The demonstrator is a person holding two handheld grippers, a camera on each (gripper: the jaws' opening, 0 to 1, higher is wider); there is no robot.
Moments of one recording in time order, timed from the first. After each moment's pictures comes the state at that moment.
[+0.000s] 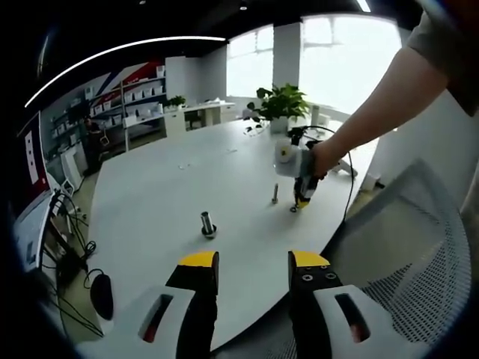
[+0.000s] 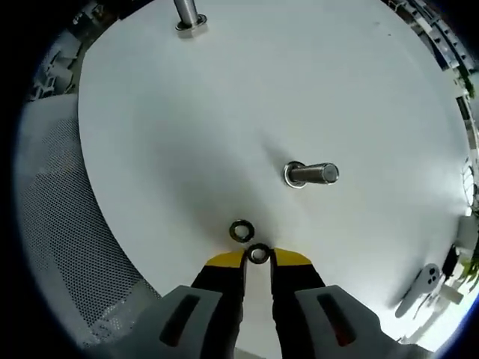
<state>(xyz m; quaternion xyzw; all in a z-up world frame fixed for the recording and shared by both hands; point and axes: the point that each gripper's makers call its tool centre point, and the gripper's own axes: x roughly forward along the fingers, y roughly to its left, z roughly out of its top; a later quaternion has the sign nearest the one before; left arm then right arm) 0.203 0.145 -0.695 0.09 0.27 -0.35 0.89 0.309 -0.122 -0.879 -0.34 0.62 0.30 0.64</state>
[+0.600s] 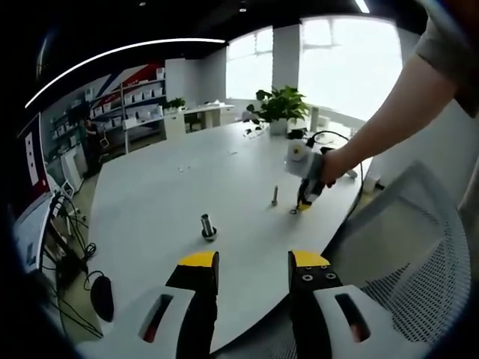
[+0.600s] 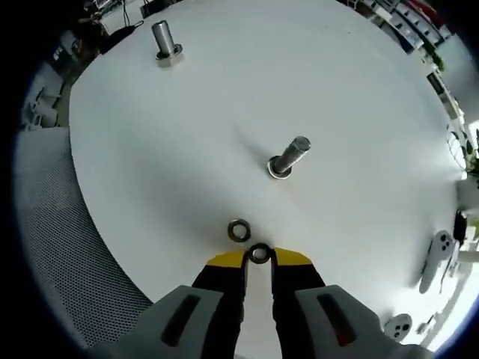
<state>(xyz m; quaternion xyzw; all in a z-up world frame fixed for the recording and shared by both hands) 0.204 0.145 -0.693 0.09 0.26 -0.35 0.90 0.308 -0.126 -0.877 -0.26 0.58 0.25 0.74</state>
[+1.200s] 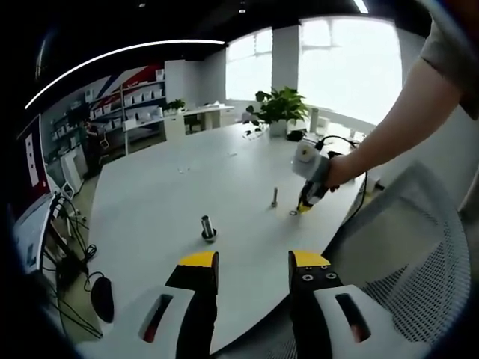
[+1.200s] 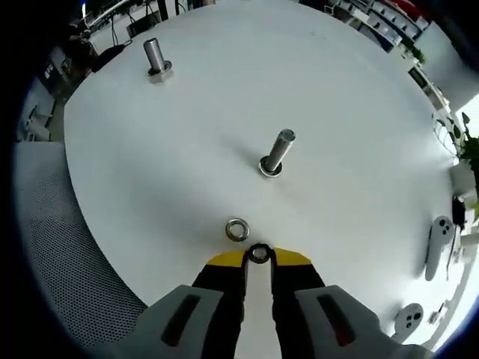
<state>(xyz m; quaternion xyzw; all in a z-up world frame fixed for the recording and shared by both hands) 0.204 0.145 -0.691 0.09 0.26 -0.35 0.90 0.309 -0.125 -0.877 -0.26 0.55 0.24 0.76</state>
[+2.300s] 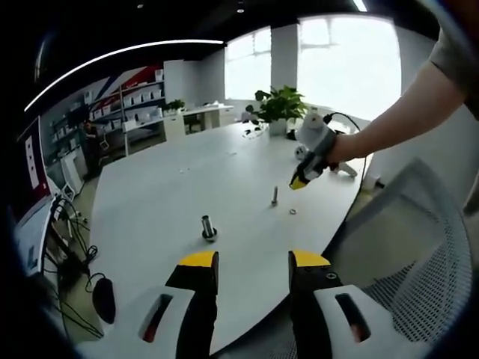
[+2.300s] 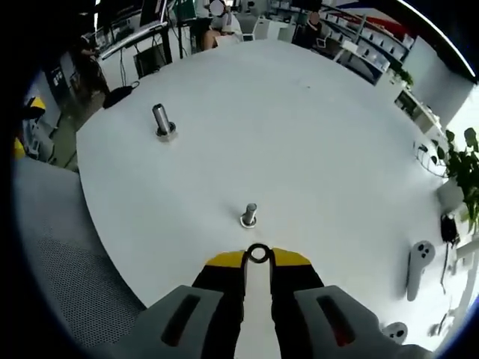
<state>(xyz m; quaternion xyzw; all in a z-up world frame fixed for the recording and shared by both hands) 0.203 0.145 -0.692 0.10 0.26 -0.35 0.90 0.347 -0.113 -0.805 -0.22 0.45 0.26 0.82</state>
